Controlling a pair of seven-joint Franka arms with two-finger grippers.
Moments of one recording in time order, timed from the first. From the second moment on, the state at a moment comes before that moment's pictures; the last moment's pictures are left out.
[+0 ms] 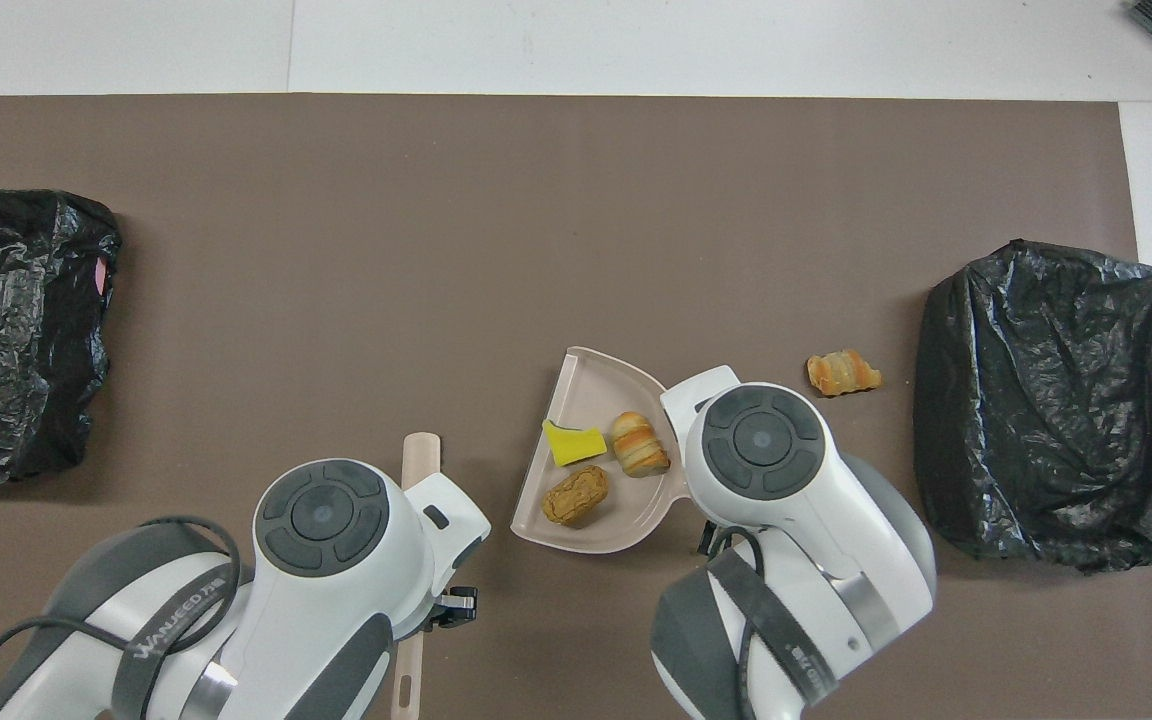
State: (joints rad) left arm -0.30 -0.24 -0.35 -2.26 -0.22 1.71 -0.49; right arm 0.53 -0.02 -0.01 -2.10 -0.08 1.88 -0.62
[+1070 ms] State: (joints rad) left arm -0.36 -0.41 -0.71 -2.61 -0.48 2.08 -0.75; right arm 0.04 -0.14 -0.02 -1.91 -0.08 1.71 -1.09
